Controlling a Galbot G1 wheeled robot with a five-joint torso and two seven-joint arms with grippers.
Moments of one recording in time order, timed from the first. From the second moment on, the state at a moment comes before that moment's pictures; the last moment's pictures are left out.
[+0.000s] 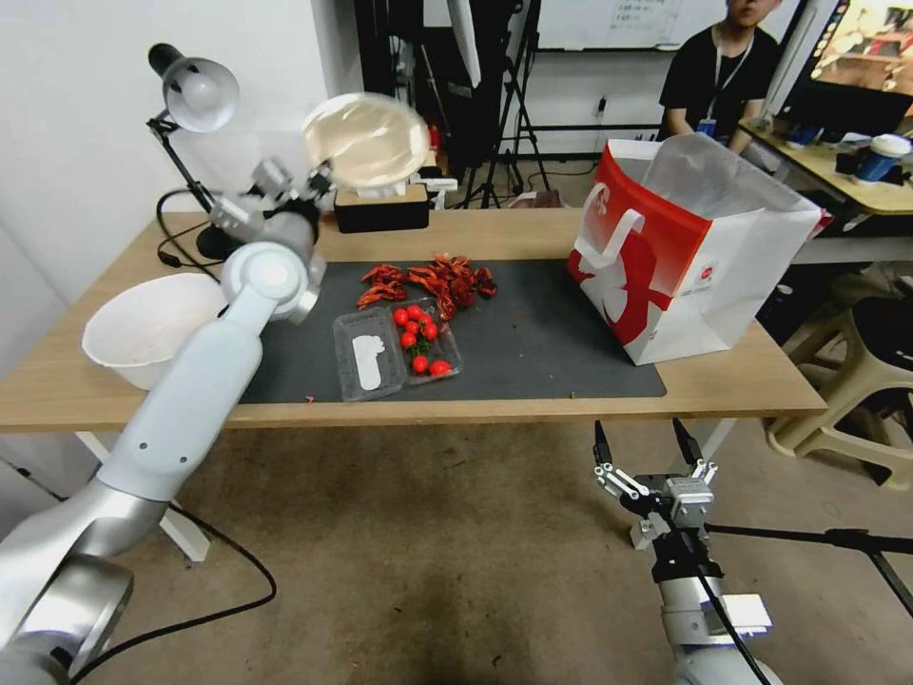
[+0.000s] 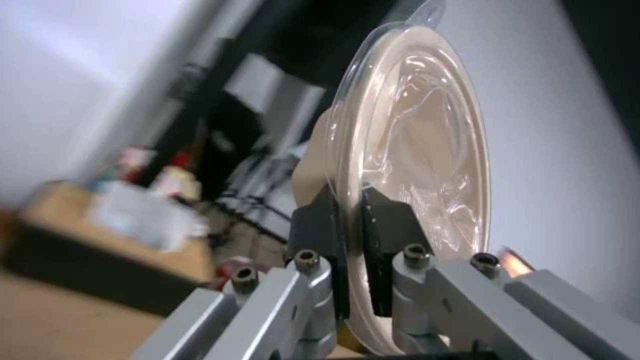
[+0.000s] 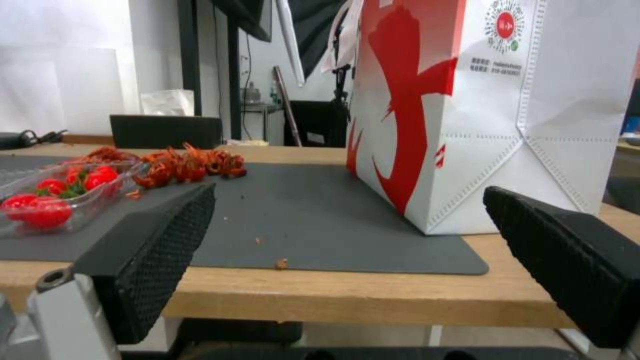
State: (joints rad) left arm 0.31 -1.05 0.02 -1.59 -1.47 -0.02 -0.36; right arm -1.73 1.23 0.42 2.10 0.14 0.35 0.23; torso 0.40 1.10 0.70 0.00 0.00
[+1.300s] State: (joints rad) left arm -0.16 -1.35 0.64 -1.32 -0.92 -0.07 -0.06; right arm -1.74 1.25 0.45 2.08 0.14 0.39 0.22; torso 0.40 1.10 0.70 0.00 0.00
